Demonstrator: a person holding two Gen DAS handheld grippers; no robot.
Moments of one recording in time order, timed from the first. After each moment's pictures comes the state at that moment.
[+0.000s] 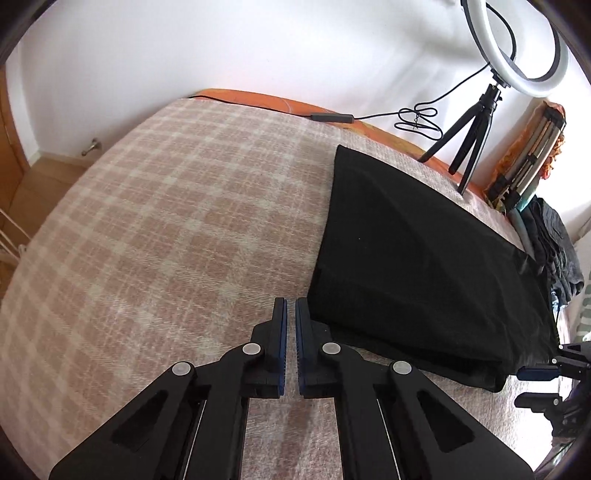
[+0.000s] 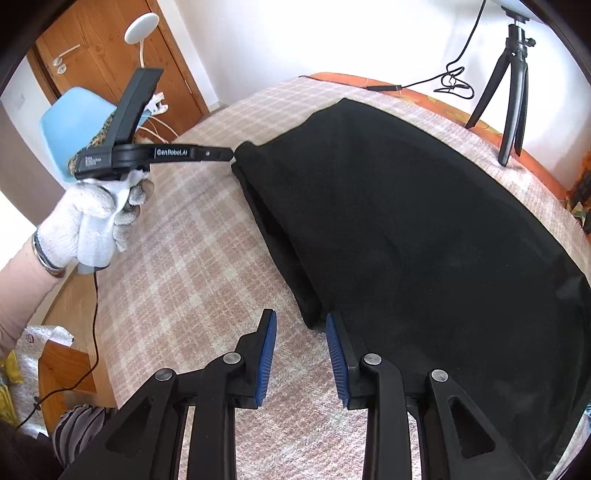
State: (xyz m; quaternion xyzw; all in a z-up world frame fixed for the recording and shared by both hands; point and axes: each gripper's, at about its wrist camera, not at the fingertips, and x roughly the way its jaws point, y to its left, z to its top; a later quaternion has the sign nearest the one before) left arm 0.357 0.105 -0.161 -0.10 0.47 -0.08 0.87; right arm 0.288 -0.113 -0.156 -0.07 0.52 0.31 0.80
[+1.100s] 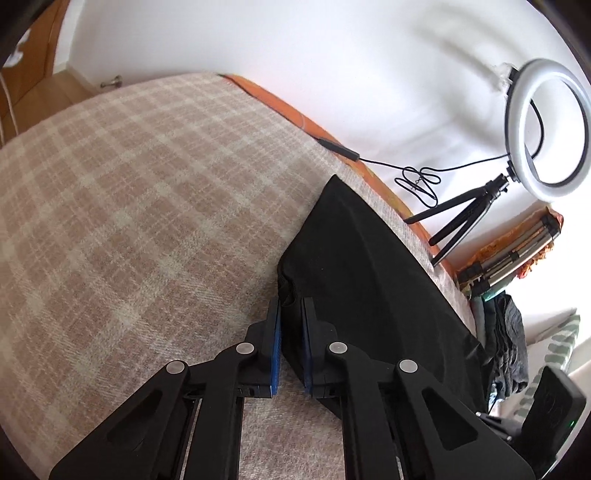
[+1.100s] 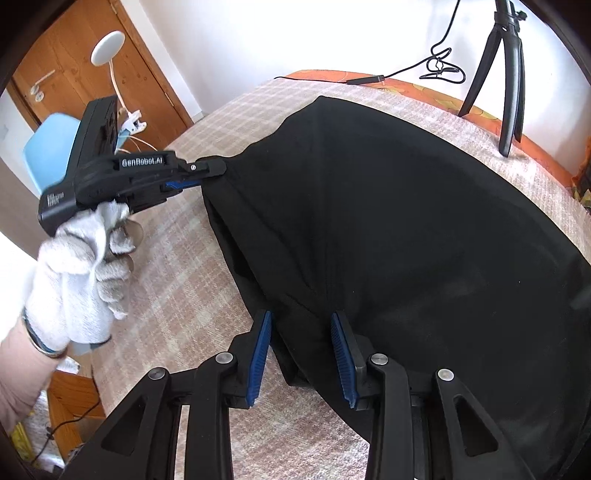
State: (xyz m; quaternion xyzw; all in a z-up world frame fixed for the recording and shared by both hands) left arm 0.355 0.084 -0.163 -0.26 0.42 -0.07 0.86; right arm 0.333 -0.103 -0.174 -0.02 0.54 0.29 0.79
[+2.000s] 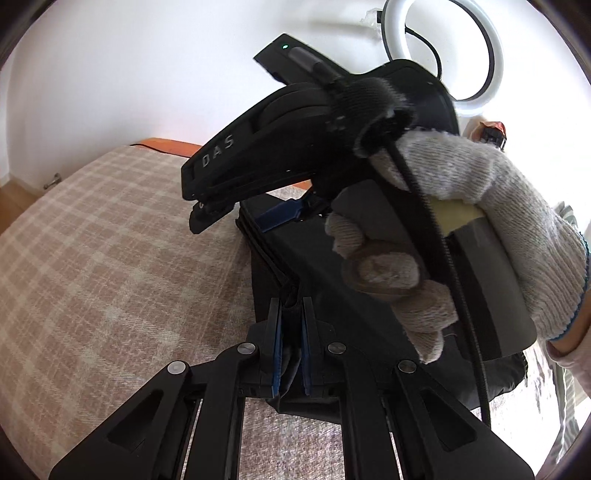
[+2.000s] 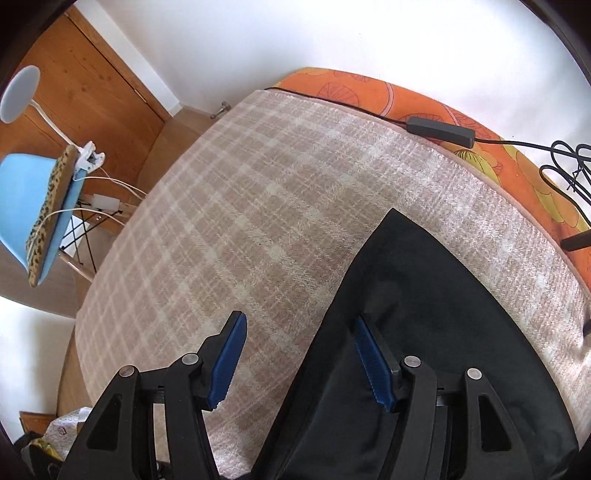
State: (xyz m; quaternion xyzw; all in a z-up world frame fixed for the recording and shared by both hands) left arm 0.338 0.035 -0.144 -0.12 0.36 -0.16 0.91; right arm 0.529 0.056 -0.188 -0.04 0.61 0.26 0.75
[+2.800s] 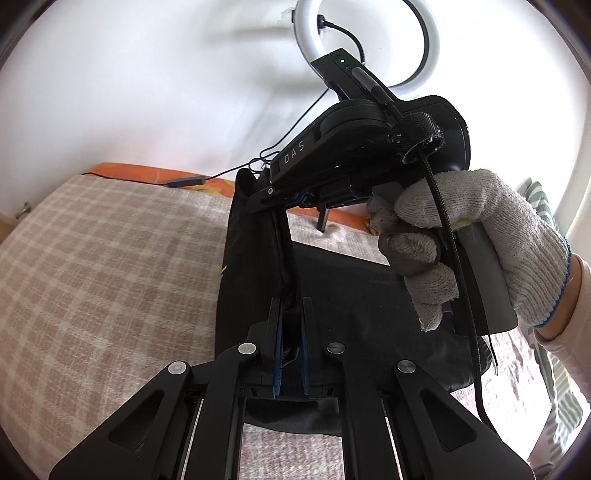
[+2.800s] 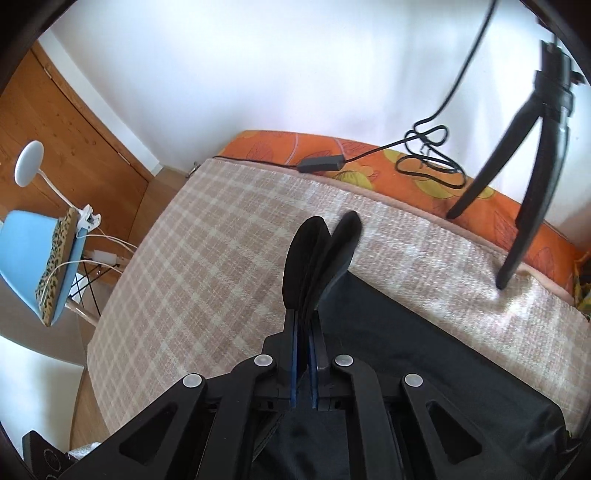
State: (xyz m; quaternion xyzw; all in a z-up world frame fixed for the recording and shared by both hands) left arm 0.322 -0.031 -0.106 -0.10 0.34 -0.22 0.91; right arm 0.505 -0.078 -0.126 0.05 0.55 0.21 0.81
